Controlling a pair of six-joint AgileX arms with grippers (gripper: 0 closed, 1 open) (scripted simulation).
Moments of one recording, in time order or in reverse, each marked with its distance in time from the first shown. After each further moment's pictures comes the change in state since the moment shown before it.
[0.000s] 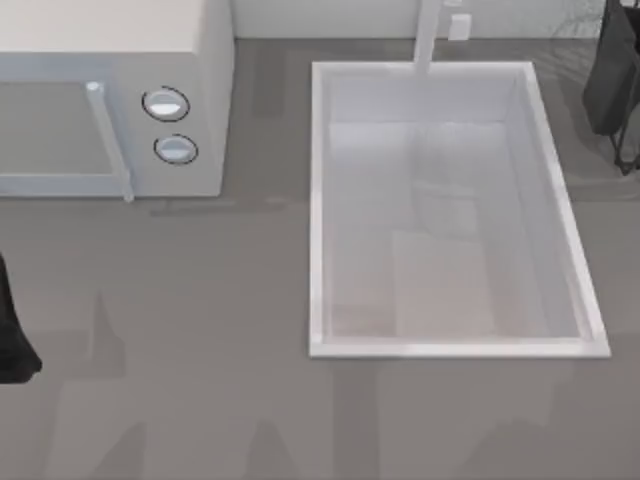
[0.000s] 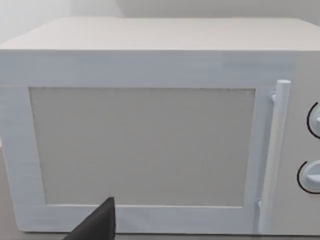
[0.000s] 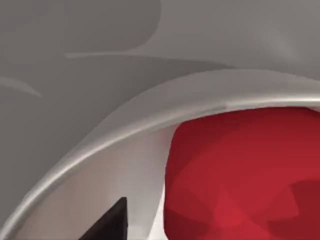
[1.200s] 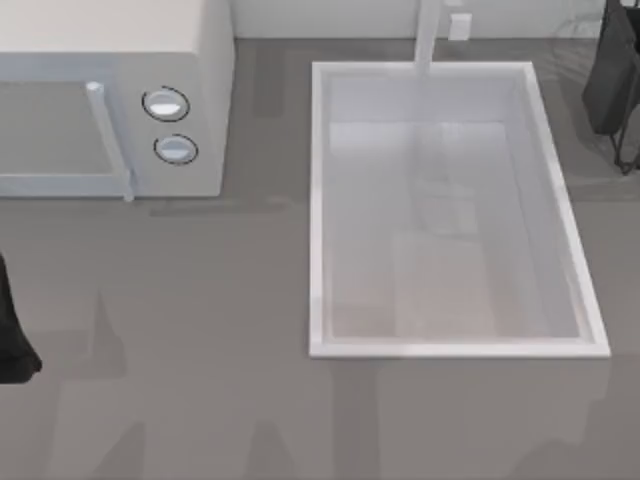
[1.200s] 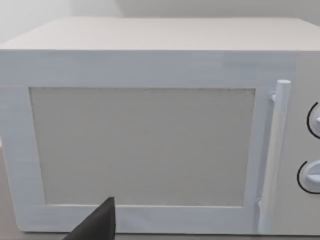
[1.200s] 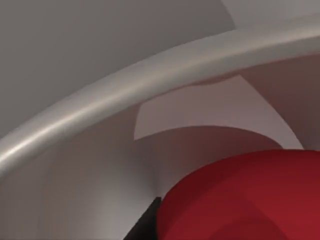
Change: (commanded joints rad) left arm 0.000 0.000 0.000 0.000 0.000 0.000; right arm 0.001 0.114 -0.135 0.245 -0.001 0.002
